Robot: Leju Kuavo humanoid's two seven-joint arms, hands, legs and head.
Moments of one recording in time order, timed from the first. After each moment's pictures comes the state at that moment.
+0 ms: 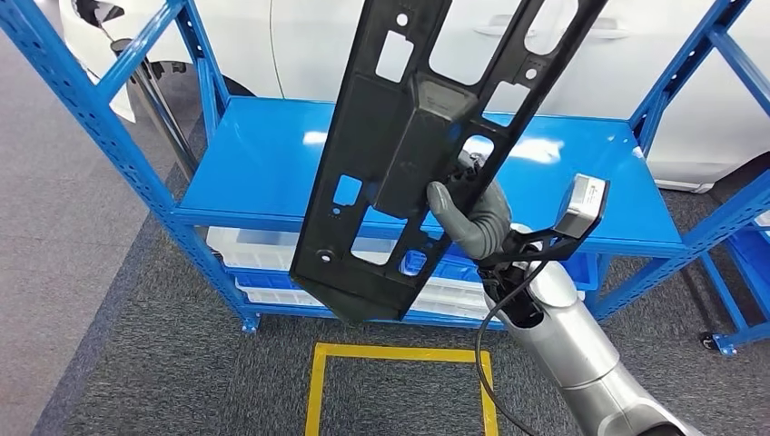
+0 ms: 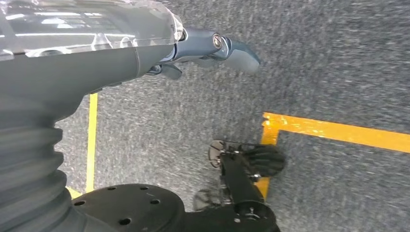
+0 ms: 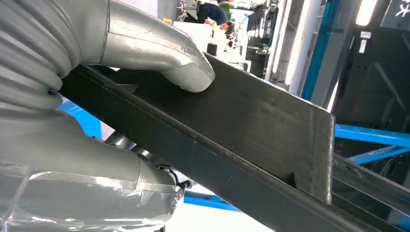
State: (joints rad) left arm -0.13 -0.14 1.21 -0.20 -1.22 0.15 -0.18; right arm -0.51 -0.21 0.47 -1.66 -0.46 0.29 -0.31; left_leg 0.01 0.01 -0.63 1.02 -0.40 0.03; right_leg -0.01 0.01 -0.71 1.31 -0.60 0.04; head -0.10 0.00
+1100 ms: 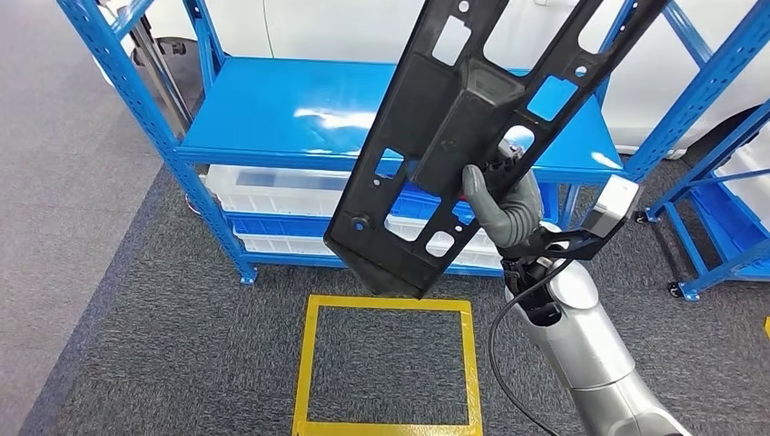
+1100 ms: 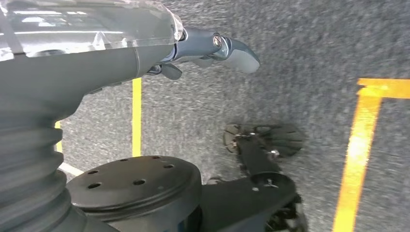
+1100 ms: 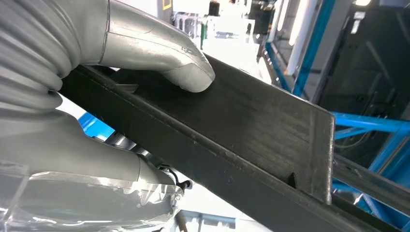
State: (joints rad) left arm -0.12 -0.18 1.20 -0.20 -1.26 0.13 -0.15; right arm -0.47 -0.21 0.35 -1.67 -0.38 0.24 -0.32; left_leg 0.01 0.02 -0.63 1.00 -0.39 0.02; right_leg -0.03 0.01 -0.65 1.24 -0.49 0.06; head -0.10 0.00
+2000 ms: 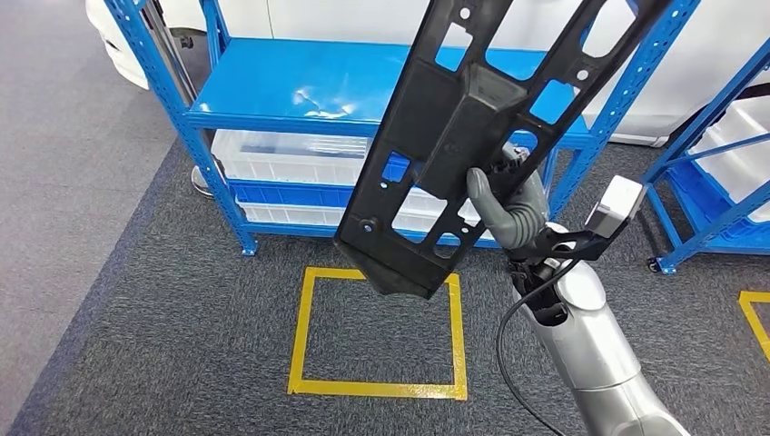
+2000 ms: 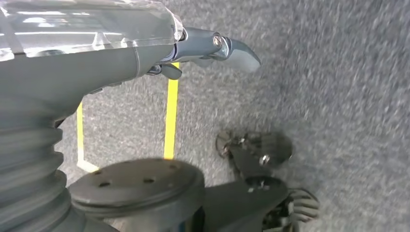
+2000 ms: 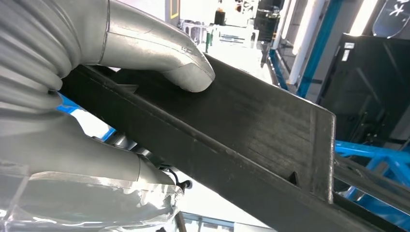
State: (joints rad) left arm -0.11 -0.19 1.19 -0.19 -1.26 0.16 -0.11; right arm -0.45 -0.21 0.30 -1.67 -0.36 0.27 -0.29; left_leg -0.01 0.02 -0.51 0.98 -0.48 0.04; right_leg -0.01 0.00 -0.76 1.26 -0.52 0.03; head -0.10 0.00
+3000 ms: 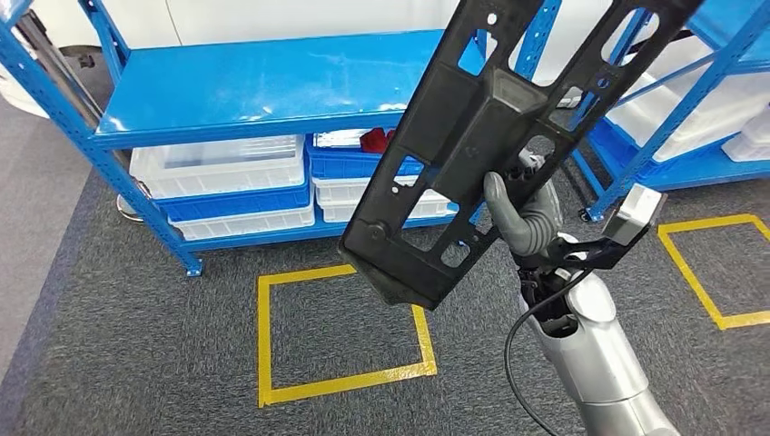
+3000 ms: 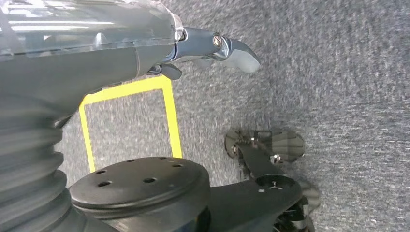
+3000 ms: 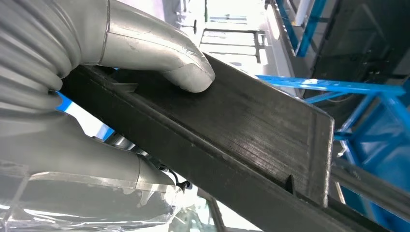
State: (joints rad) left arm -0.12 -0.19 1.17 -0.19 -1.30 0.16 -0.10; right arm -0.39 -0.21 0.25 -1.72 -0.40 0.27 -0.27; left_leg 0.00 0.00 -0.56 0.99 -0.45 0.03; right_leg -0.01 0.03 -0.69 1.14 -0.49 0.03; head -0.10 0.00
